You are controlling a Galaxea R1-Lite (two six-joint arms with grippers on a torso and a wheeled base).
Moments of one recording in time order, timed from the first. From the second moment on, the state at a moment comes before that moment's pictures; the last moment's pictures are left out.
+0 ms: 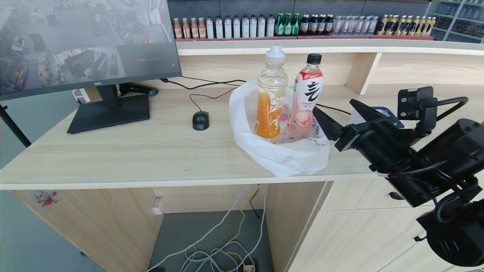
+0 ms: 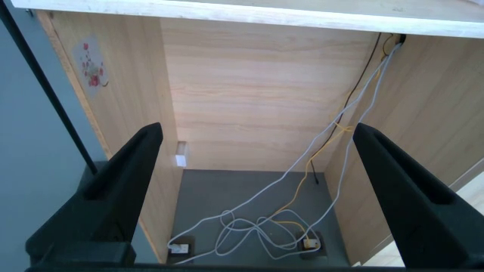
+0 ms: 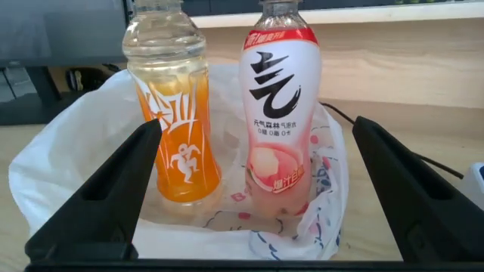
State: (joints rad) left arm 0.00 0.00 0.00 0.00 0.00 0.01; right arm 0.42 1.77 -0.58 -1.57 -0.01 -0.02
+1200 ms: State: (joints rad) left arm 0.00 0.00 0.00 0.00 0.00 0.00; right arm 0.46 1.59 -0.36 -1.57 -0.01 -0.03
